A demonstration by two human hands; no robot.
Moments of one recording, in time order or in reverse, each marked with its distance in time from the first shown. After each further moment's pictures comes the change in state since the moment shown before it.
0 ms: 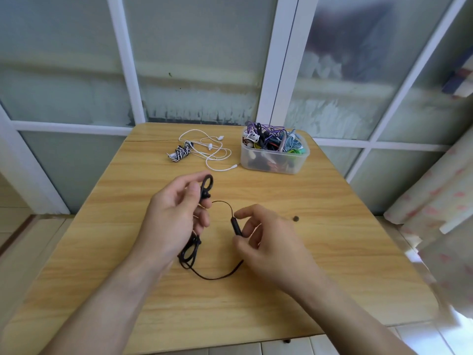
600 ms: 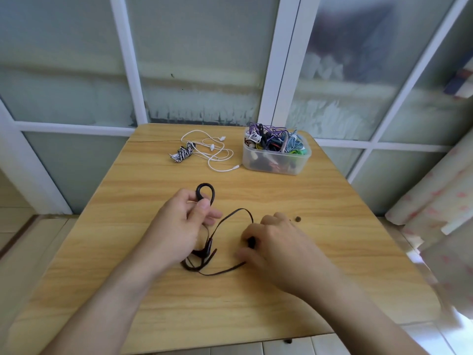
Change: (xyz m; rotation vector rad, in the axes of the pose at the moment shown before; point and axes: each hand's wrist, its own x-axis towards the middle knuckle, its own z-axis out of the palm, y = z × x) left_hand 0.003 -0.011 -0.013 0.411 -0.131 -0.037; right_hand -0.003 -0.002 -0.014 -0.509 -0.170 -0.122
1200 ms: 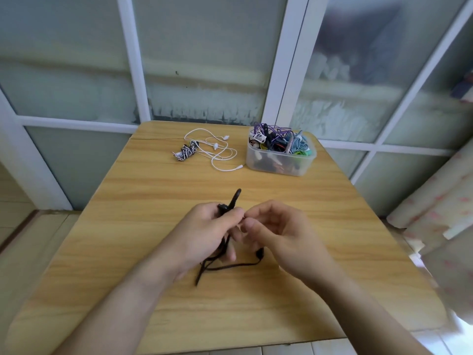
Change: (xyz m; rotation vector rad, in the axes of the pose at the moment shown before) left_hand -0.006 0.018 0.017 -0.212 -0.258 -0.131; right_hand 0.010 0.007 0.005 1.098 0.137 0.138
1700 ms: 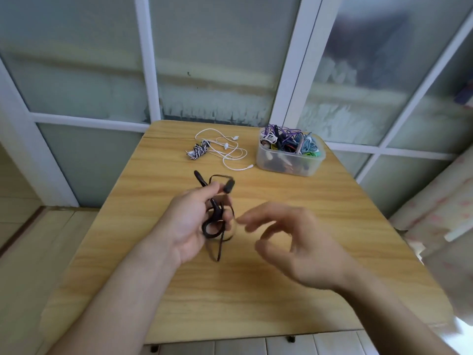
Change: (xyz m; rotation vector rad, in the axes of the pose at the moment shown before) left_hand 0.007 0.002 -0.031 -0.661 0.101 -0.118; right_hand -0.012 -0.028 0.009 -0.369 -0.193 -0.248
